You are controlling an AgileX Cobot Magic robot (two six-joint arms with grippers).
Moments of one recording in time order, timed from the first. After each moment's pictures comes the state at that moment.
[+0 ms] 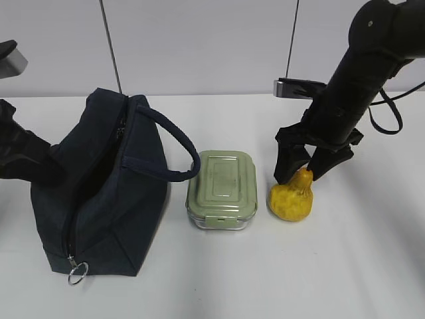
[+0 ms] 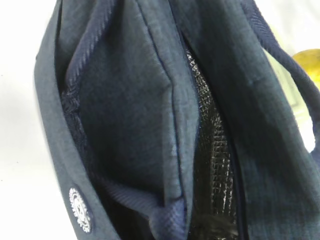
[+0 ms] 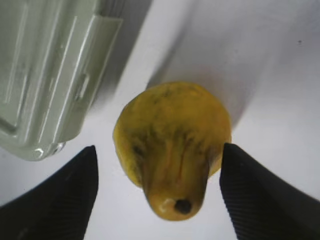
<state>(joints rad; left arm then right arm) -0.11 1.40 -0.91 -0.55 0.88 0.58 0.18 2.03 -1.53 0.38 1.13 -0.36</state>
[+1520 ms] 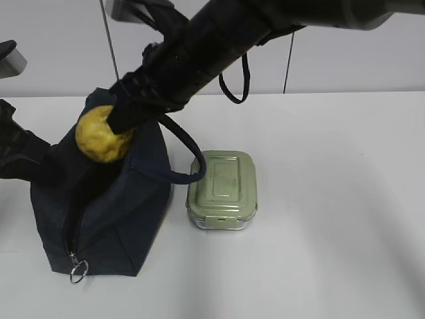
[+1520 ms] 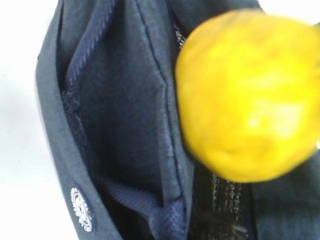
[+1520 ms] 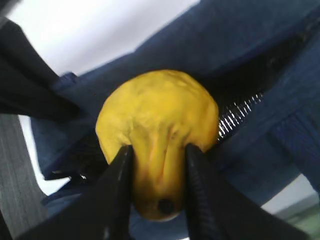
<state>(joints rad) -0.11 1.40 -0.91 -0.55 0.88 0.58 0.57 2.02 -1.75 0.75 0.90 -0.69</state>
